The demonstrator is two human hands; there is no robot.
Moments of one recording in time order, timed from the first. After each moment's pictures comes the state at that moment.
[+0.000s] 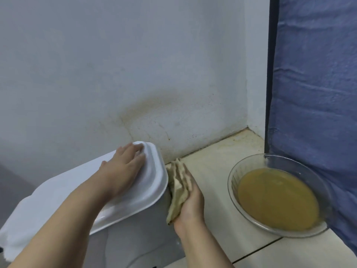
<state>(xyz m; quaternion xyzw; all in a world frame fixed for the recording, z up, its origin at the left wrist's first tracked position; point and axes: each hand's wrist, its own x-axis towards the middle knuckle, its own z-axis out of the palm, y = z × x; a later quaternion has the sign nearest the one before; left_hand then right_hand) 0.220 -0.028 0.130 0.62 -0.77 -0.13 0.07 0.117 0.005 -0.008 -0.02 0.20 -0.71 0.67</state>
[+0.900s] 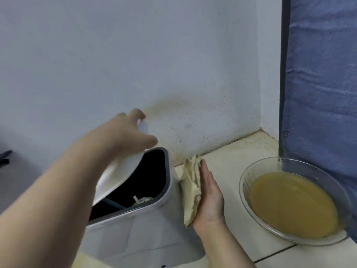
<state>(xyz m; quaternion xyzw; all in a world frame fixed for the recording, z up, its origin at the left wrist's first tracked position) 0.186 -0.023 0.219 0.66 -0.75 -0.01 0.05 0.098 0.013 -0.002 -0.04 0.10 -0.70 0.71</state>
